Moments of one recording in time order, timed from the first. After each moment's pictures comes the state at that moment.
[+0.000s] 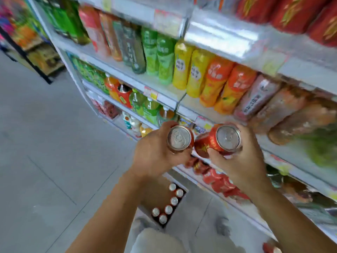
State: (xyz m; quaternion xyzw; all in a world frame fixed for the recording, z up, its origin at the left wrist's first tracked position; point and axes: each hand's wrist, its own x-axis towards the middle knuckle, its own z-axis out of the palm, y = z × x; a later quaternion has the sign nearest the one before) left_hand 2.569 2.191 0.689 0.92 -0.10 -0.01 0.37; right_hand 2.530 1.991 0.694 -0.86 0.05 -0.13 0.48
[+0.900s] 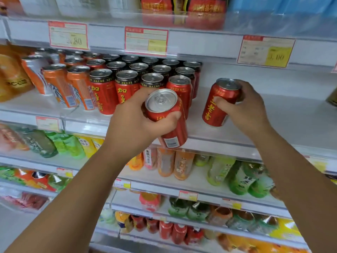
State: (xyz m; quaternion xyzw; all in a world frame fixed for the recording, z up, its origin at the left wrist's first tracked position) left_hand 2.599 1.980 0.896 0.77 -0.34 0.11 0.53; right_hand 2.534 1.732 0.894 -0.84 0.20 -0.34 0.38
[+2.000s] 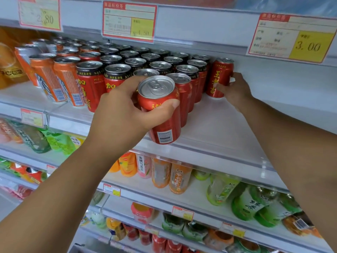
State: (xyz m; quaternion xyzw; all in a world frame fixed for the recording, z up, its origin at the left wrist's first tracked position) left_hand 2.616 1.948 0.890 0.79 -0.28 0.16 0.53; right_hand 2.682 1.618 0.873 -0.85 0.24 -0.27 0.38
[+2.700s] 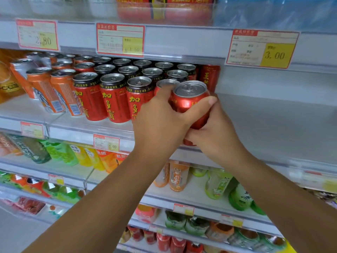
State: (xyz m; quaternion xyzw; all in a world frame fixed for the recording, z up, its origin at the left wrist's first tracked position) left_hand 2.589 1.888 0.899 0.81 -0.26 0.18 0.50; right_hand 2.535 1.778 0.880 -0.82 0.04 -0.27 0.49
